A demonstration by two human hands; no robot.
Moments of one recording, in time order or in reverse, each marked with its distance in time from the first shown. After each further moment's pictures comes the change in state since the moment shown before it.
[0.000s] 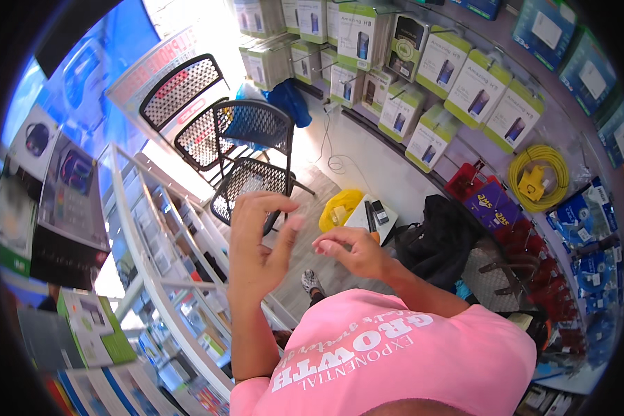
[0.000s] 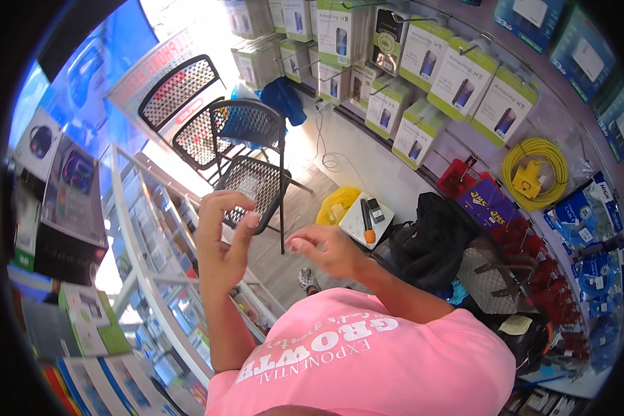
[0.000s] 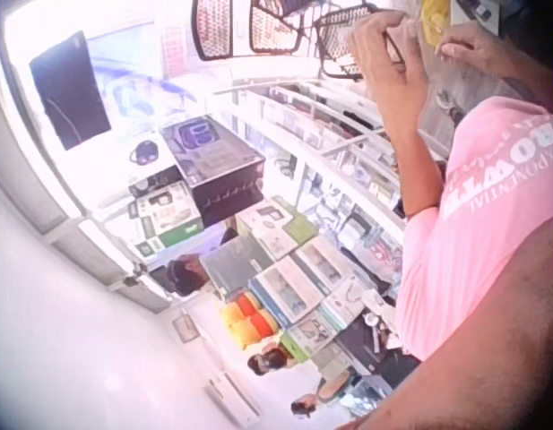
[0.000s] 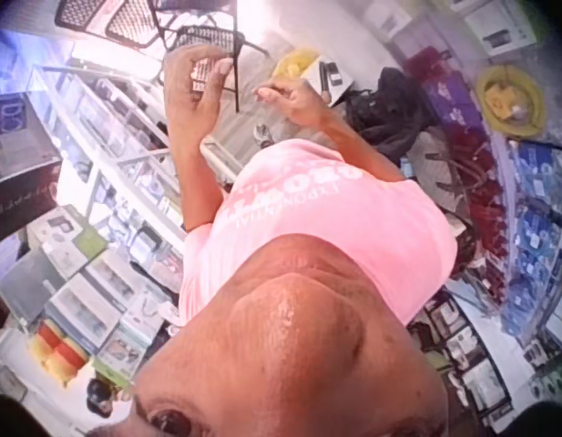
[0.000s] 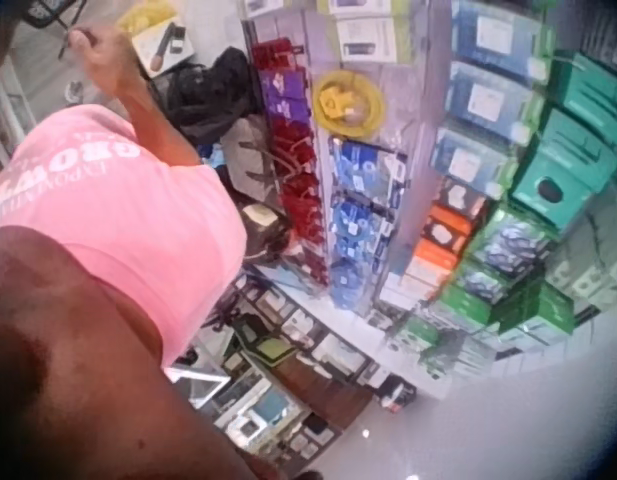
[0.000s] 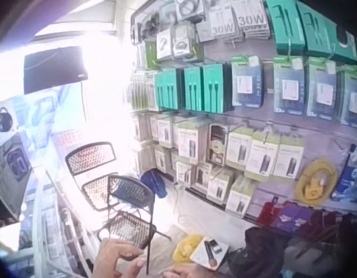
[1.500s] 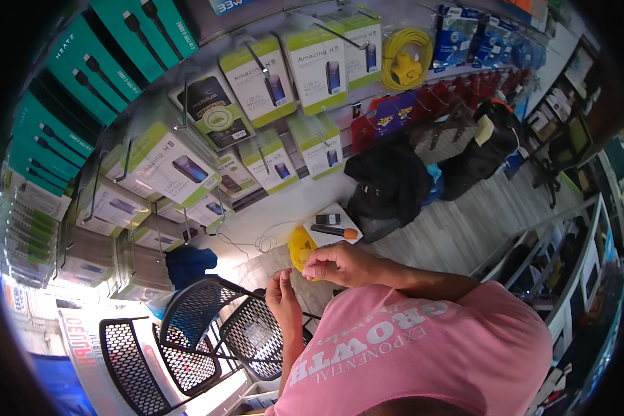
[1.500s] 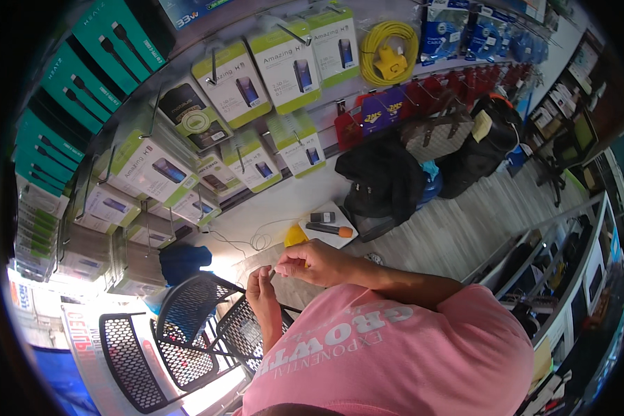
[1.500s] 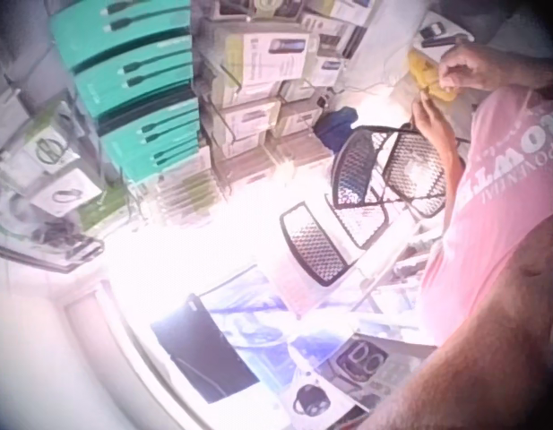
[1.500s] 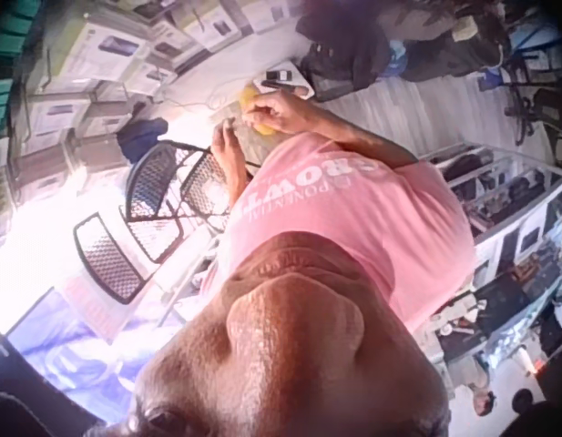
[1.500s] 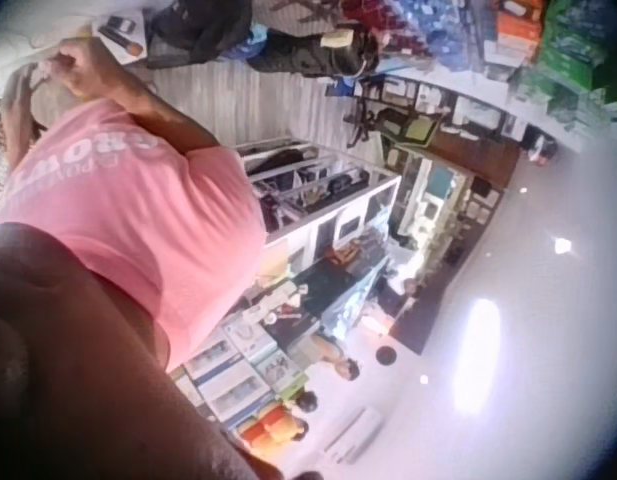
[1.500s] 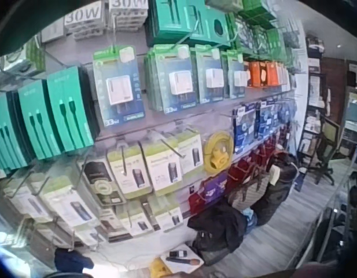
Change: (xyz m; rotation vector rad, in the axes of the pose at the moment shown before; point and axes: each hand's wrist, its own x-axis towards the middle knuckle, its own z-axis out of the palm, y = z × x) left_hand 0.095 -0.280 0.161 -0.729 -0.784 -0.528; right_hand 0.135 0.016 -0.012 -0.053 0.828 0.138
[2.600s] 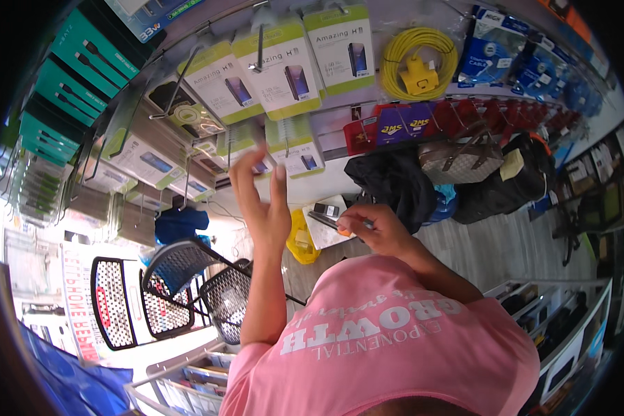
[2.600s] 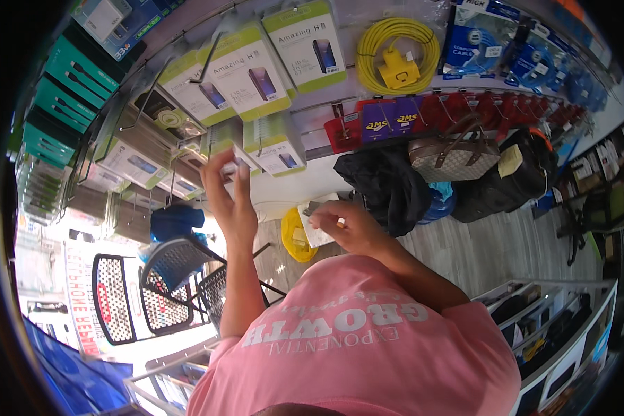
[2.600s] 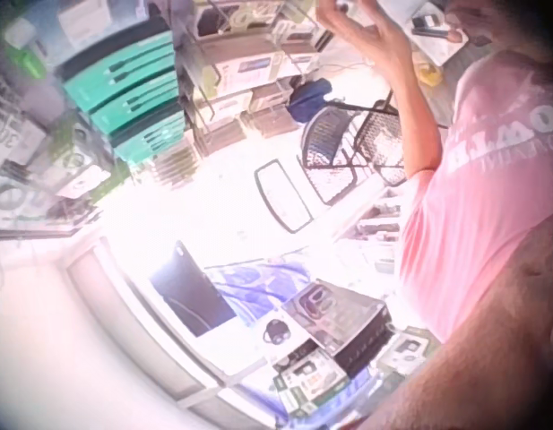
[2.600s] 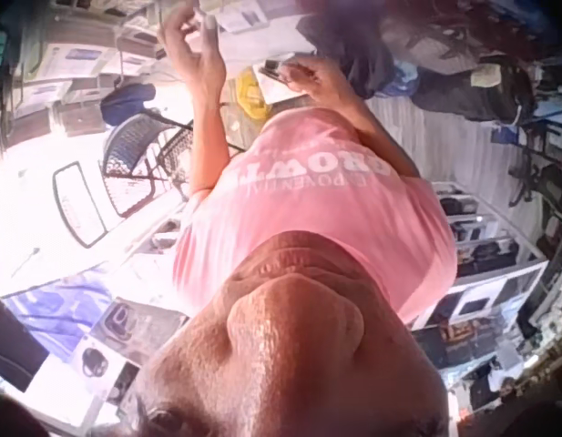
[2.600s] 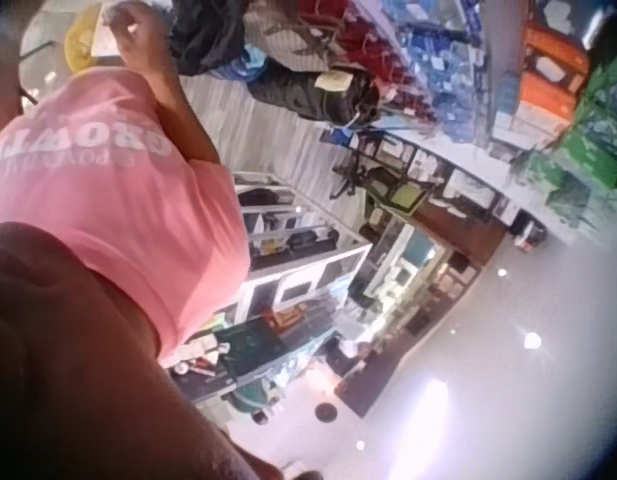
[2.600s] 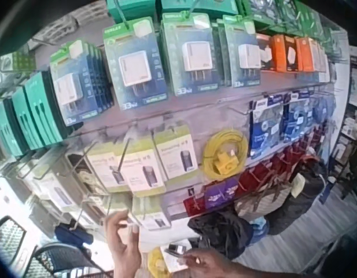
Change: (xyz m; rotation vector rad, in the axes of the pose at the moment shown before) left_hand 0.078 0.144 0.198 0.449 0.128 0.773; right_hand -0.054 0.051 -0.179 -0.018 0.201 -0.091
